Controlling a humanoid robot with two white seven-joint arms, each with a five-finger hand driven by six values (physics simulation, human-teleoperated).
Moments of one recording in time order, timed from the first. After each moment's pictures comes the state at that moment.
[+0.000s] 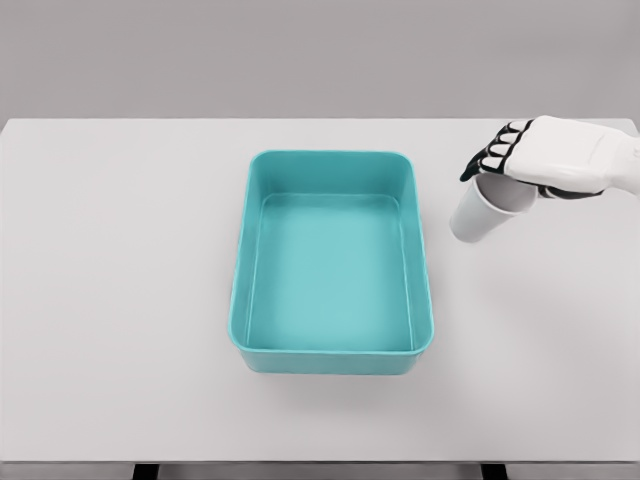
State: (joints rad) left arm -0.02 0.00 -0.34 -0.07 -0.16 0.03 0.37; right arm -0.62 -0.99 0.44 -1.74 0.41 -0.55 0.61
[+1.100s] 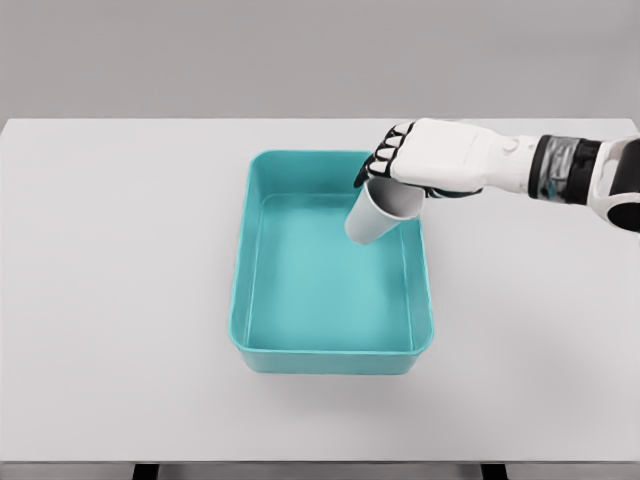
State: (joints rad) left arm -0.02 0.00 -0.34 -0.07 -0.16 0.03 0.37; right arm -0.76 -0.74 0.66 -1.75 0.46 -0.44 0.61
